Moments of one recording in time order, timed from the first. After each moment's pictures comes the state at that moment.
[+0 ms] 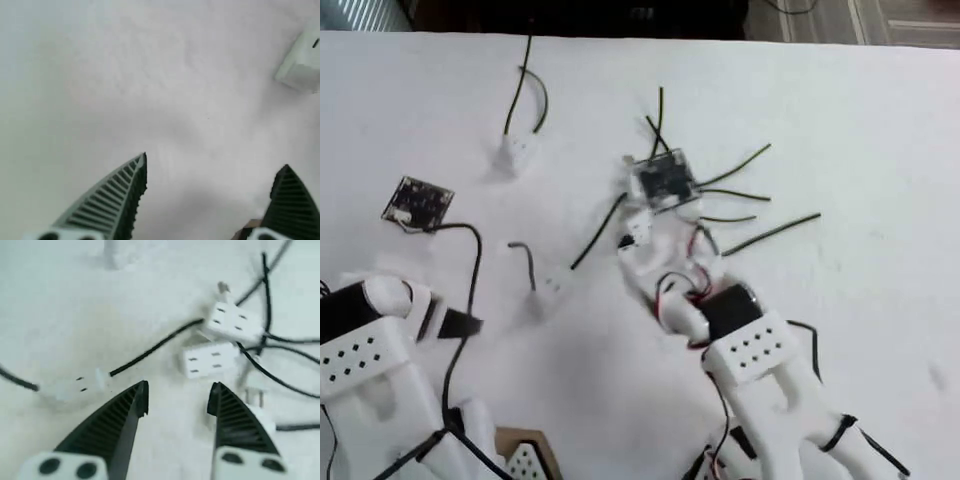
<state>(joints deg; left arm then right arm) -32.2 -48.4 45.1 84.2 -43.0 -30.4 -44.1 52.7 43.7 -5.0</state>
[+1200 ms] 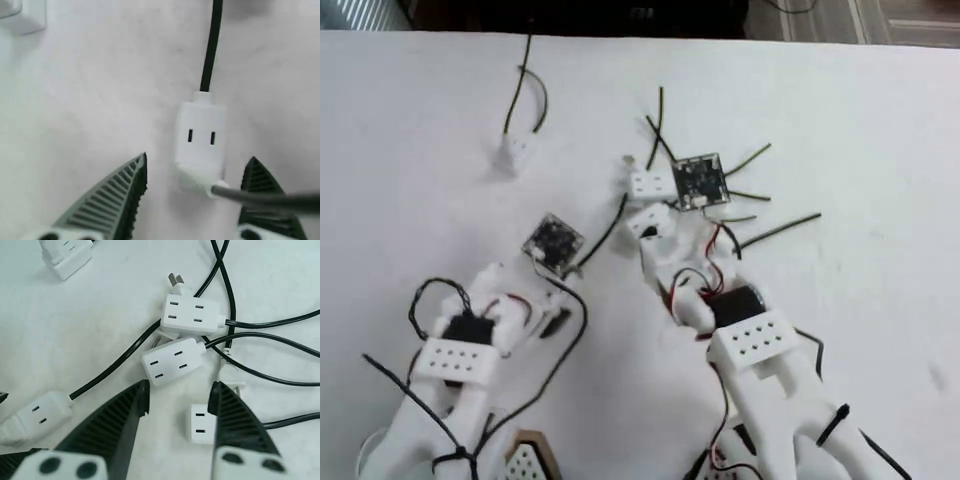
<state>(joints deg) 1.5 -48.5 80.3 35.8 -30.0 -24.9 -40.6 60.7 29.8 -6.1</state>
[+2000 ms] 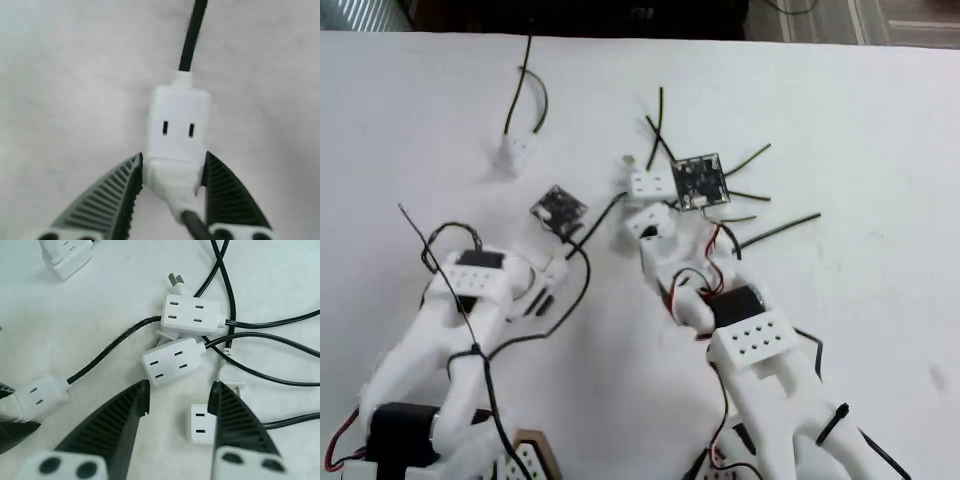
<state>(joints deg) -0.3 -18.2 57.8 46.3 -29.8 -24.9 -40.6 60.7 29.8 -6.1</state>
